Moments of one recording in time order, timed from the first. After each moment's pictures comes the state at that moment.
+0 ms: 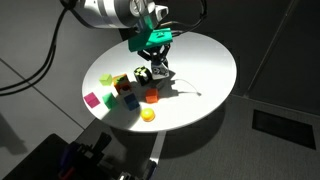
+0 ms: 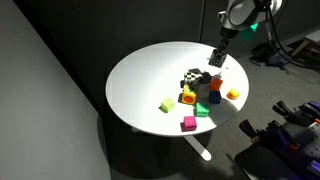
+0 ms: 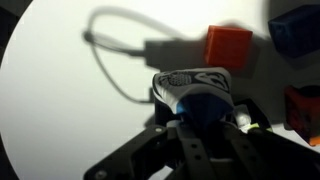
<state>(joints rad) -0.05 0.41 0.05 -2.10 -0.10 2.64 -0.44</state>
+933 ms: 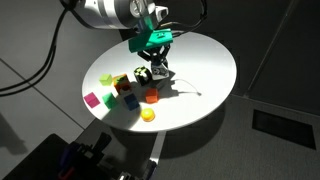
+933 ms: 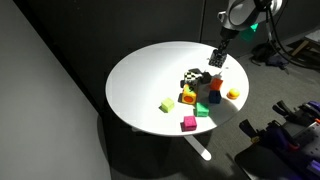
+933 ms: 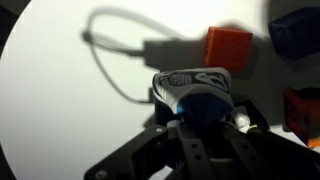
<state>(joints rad) -0.06 0.41 0.06 -2.10 -0.10 2.64 -0.45</state>
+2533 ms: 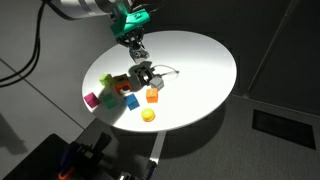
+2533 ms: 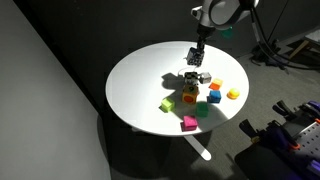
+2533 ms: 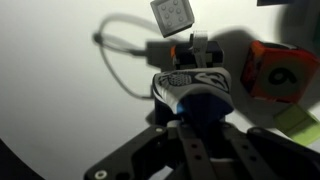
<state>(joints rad) 0.03 0.44 0.17 -1.99 -0.17 2.64 -0.59</state>
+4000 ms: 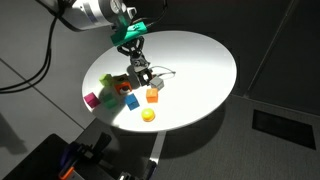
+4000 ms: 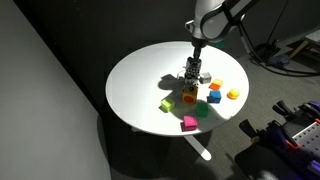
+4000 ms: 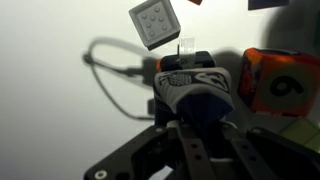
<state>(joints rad) 0.11 0.55 0.12 -1.91 -0.23 2.58 -0.45</state>
